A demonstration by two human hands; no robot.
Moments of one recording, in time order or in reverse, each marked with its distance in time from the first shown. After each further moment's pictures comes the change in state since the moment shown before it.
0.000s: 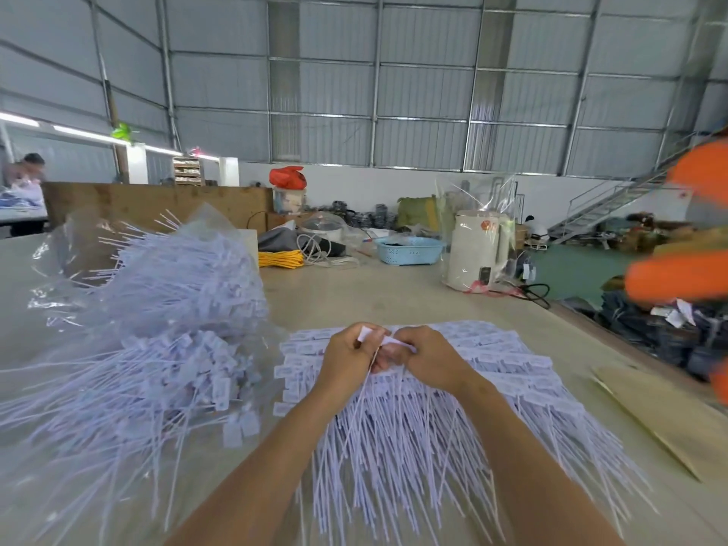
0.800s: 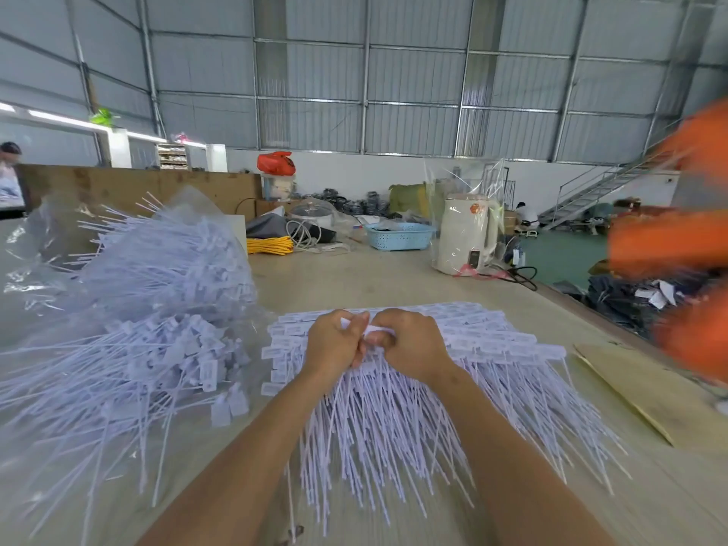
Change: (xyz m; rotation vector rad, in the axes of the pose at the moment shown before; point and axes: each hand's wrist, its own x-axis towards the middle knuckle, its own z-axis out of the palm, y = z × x) left_hand 0.002 -0.010 0.002 0.141 0.103 -0.045; right_hand -0.009 0.000 0.015 -0.278 0.165 -0.101
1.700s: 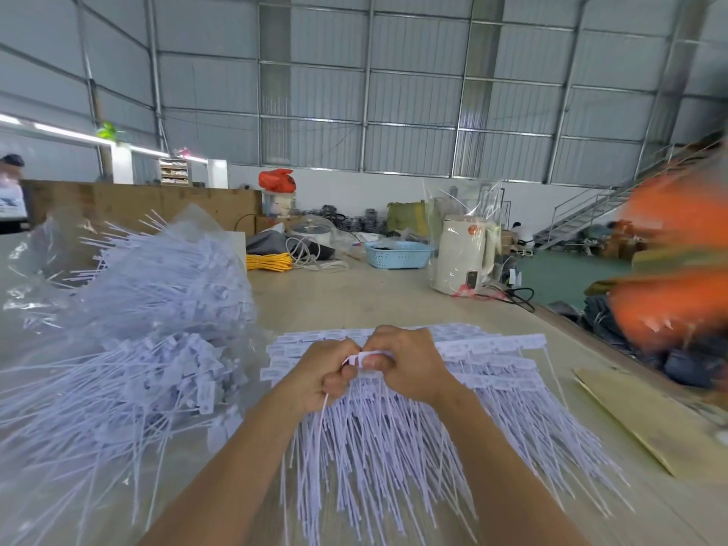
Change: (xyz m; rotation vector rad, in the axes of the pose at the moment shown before) left_hand 0.003 0.020 -0.021 -0.303 -0.274 -0.495; right_hand 0.003 -0.008 -0.012 0.040 -0.078 -0.120
